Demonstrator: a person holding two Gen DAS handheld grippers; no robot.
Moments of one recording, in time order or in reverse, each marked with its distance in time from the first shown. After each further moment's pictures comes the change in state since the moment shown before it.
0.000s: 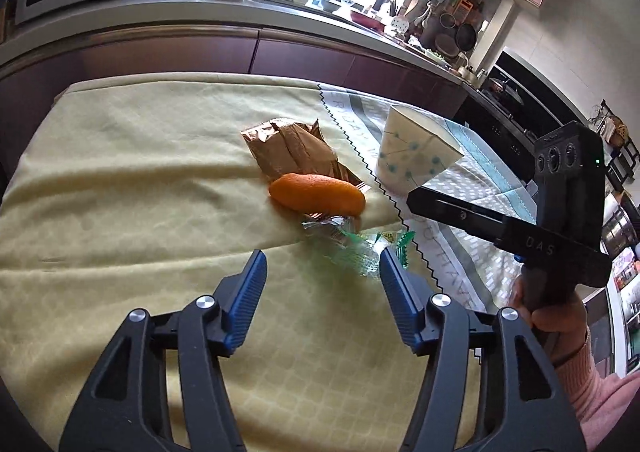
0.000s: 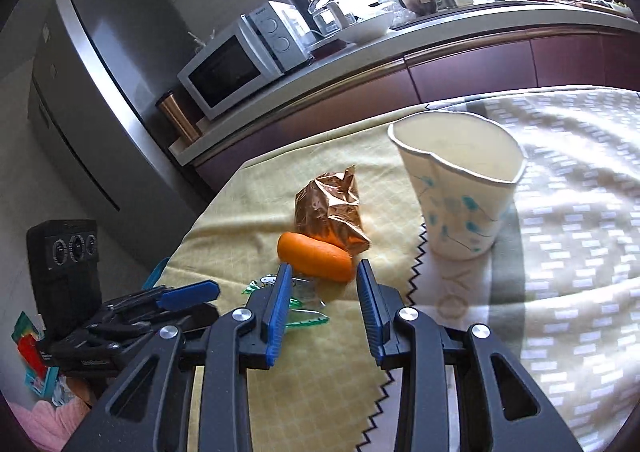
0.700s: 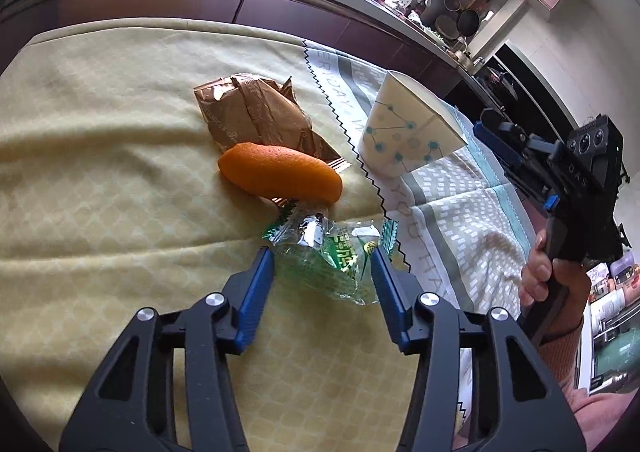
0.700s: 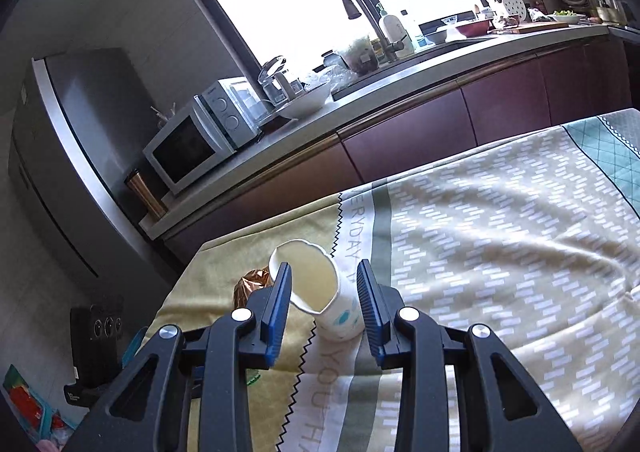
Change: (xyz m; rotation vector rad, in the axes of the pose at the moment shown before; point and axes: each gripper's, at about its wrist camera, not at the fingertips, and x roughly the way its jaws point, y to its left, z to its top) left arm 0.050 -0.006 0.009 -0.081 0.126 -0.083; right arm -0.056 -0.060 0.046 0.090 -0.199 -0.108
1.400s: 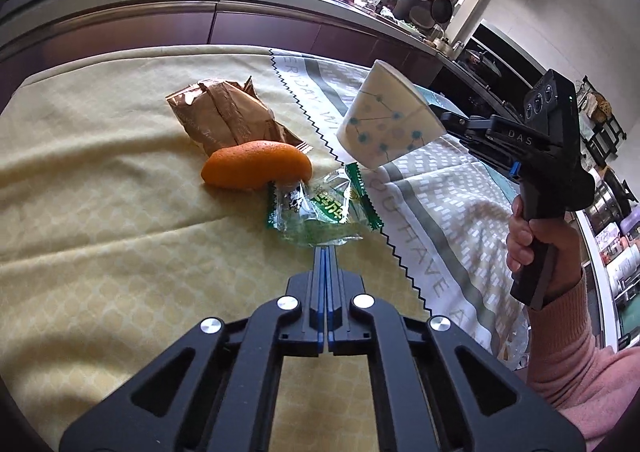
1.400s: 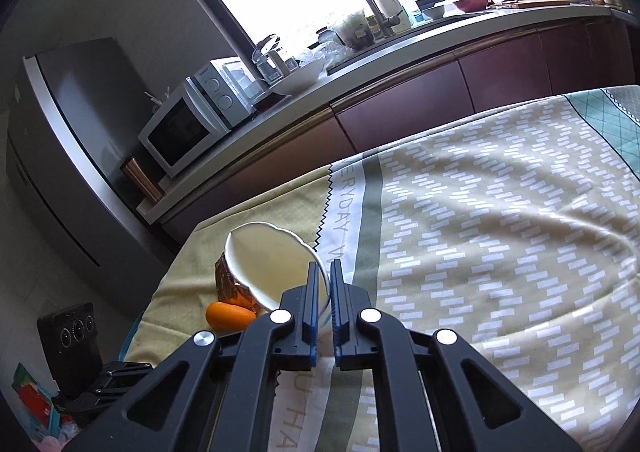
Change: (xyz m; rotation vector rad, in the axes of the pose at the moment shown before) left arm -0.019 -0.020 -0.022 0.124 -0.032 0.014; right arm 0.009 -0.016 -0.010 0.030 0.074 0.023
